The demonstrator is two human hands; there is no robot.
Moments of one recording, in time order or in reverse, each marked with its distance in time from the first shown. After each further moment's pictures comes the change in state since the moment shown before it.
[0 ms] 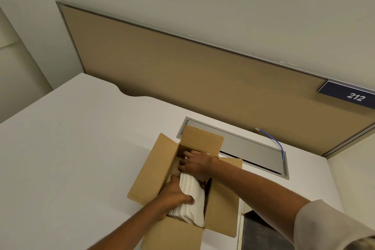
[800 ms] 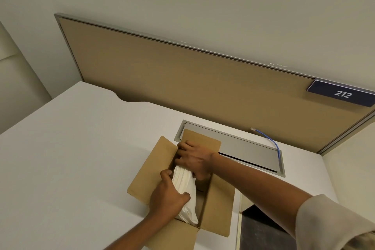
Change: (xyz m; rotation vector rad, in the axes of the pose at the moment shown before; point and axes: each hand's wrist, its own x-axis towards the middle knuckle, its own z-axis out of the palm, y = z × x) left_hand -0.038 0.013 0.006 0.285 0.476 0.150; right_hand -0.027 0.010 -0.028 0.023 0.229 0.010
